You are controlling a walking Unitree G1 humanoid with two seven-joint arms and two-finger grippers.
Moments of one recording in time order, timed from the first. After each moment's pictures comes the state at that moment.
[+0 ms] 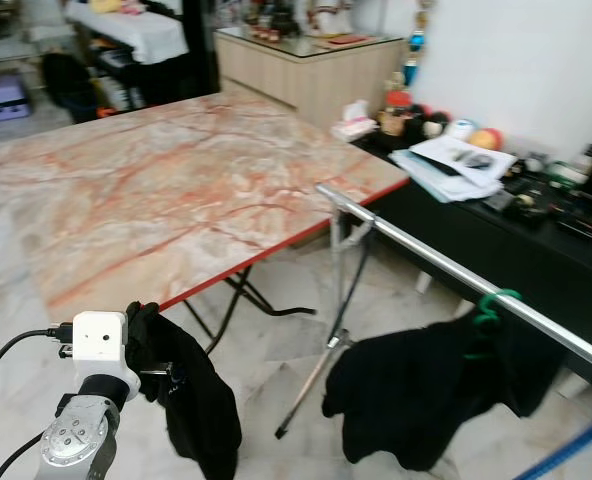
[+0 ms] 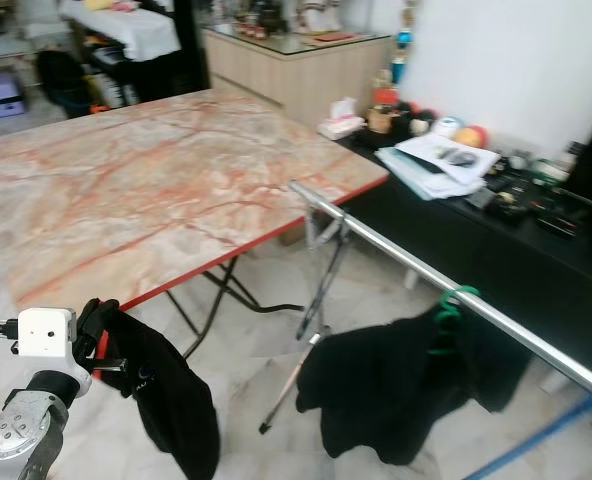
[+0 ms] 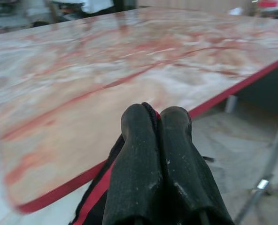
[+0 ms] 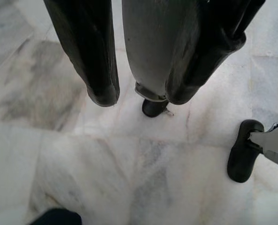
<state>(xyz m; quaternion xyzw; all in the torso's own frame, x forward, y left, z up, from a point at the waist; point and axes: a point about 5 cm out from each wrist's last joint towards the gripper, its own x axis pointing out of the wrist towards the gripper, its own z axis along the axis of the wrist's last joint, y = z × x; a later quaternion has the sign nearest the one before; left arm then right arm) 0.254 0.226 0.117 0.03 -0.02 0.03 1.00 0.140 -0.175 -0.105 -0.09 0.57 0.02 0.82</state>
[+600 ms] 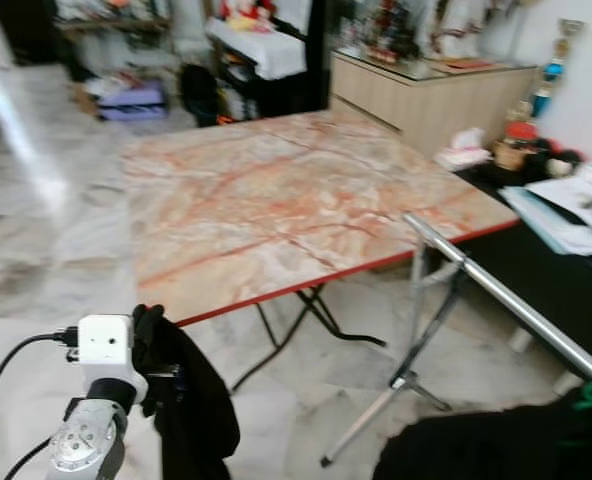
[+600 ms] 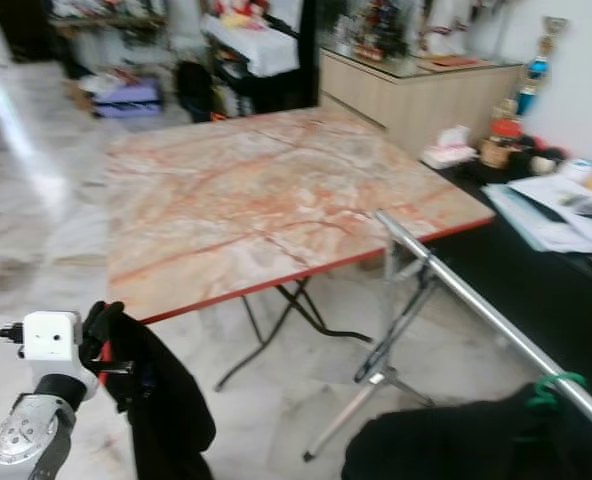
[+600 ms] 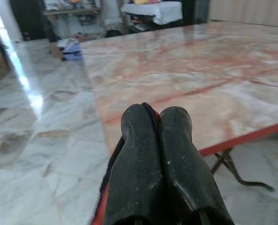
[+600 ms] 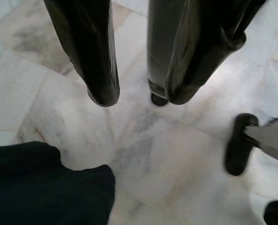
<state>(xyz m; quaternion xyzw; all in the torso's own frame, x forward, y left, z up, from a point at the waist) 0.251 0.217 0.119 0.02 -0.03 0.03 1.00 0.129 -0.183 -0.108 -0.09 0.58 0.02 0.81</state>
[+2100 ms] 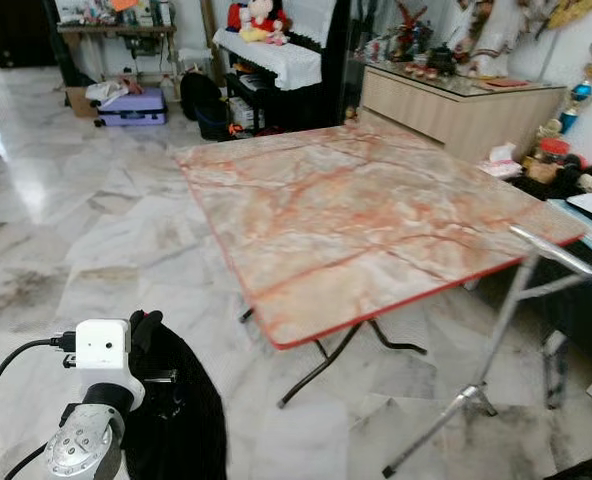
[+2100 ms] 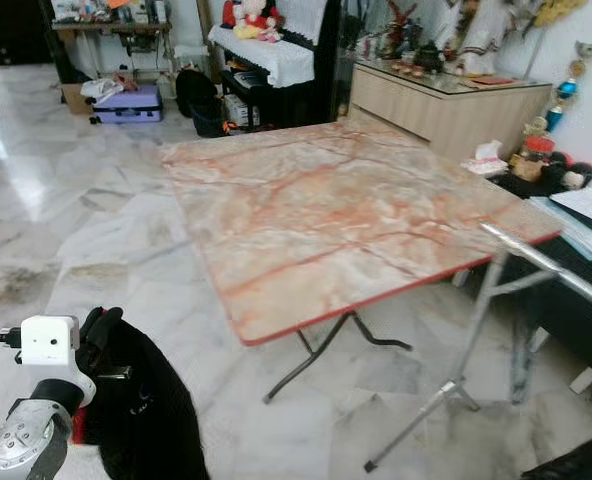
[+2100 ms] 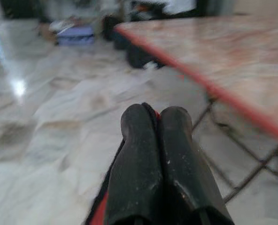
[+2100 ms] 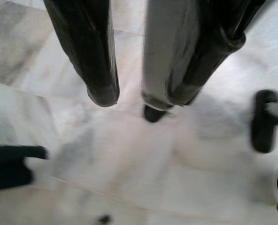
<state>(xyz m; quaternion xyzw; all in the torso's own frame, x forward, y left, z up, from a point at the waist) 0.242 0.230 0.109 0.02 0.00 0.05 1.00 0.138 -0.175 -0.106 -0.06 0.57 0.01 0.82</state>
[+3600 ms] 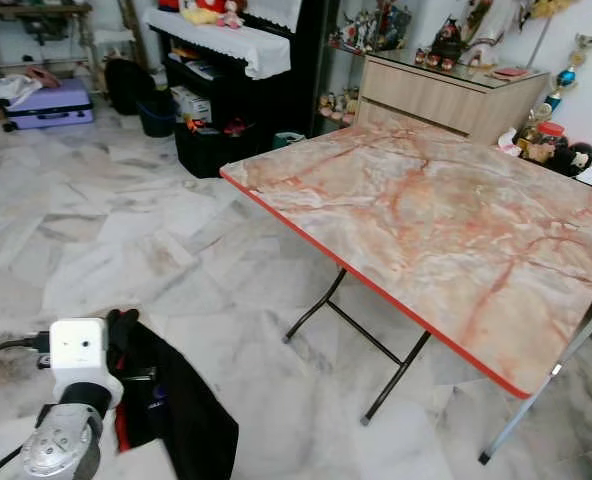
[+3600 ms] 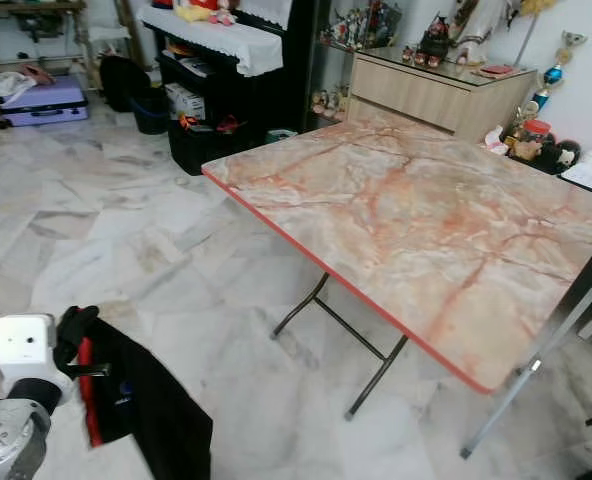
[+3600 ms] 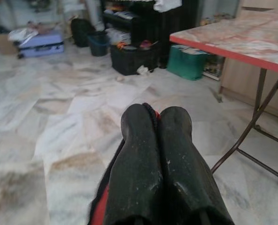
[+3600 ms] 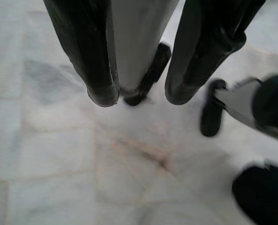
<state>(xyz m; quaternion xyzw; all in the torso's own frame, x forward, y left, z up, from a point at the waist) 0.247 0.239 0.121 0.03 -0.02 0.06 1.00 0.154 -0.147 -0.101 -0.06 0.55 0.04 0.83</state>
